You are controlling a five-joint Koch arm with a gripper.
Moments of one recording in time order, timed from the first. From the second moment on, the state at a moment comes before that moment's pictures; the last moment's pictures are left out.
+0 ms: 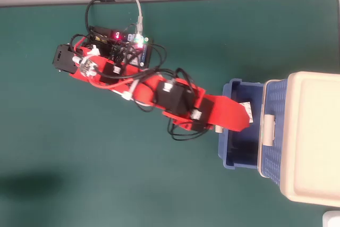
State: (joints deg) arm -83.0 57.8 8.1 92.9 164.6
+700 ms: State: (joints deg) arm -78.3 50.4 13.2 104.8 146.7
